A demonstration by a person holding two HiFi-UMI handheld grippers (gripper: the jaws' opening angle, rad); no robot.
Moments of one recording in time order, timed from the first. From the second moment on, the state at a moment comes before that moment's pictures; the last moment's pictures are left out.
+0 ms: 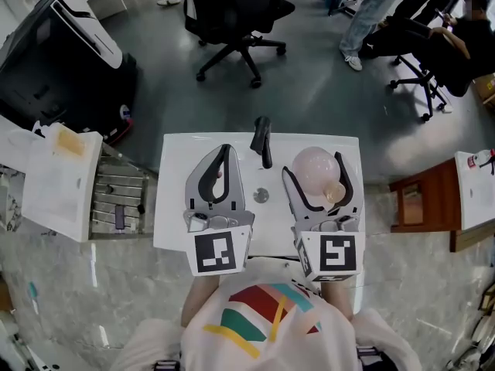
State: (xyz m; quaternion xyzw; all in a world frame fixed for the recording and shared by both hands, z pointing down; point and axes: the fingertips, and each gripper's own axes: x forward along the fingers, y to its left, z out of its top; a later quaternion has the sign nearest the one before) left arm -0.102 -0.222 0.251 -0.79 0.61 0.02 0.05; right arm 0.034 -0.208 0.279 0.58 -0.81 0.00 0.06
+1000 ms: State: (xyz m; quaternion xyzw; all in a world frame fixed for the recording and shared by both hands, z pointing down) left arm -0.114 -0.218 0.245 -0.79 0.62 0.03 0.06; right arm 0.017 -0.208 0.274 0.56 -0.82 0.00 0.05
